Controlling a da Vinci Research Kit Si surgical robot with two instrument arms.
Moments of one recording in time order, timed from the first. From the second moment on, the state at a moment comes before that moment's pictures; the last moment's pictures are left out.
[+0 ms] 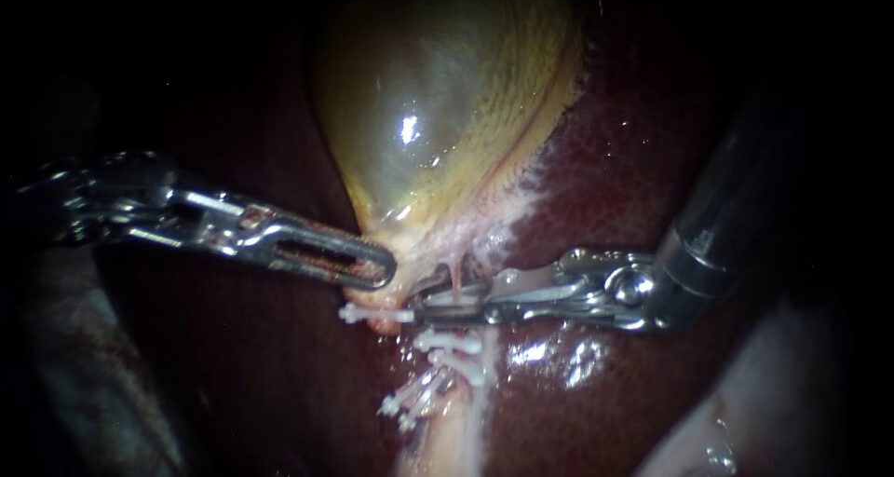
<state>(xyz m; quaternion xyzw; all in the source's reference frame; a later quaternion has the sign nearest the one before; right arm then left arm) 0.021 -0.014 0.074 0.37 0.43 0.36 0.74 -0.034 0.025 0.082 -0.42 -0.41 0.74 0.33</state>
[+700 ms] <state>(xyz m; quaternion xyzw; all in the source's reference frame) 0.020 -0.013 0.074 0.35 0.45 0.32 0.76 -0.034 0.025 0.082 -0.42 -0.41 0.74 0.33</state>
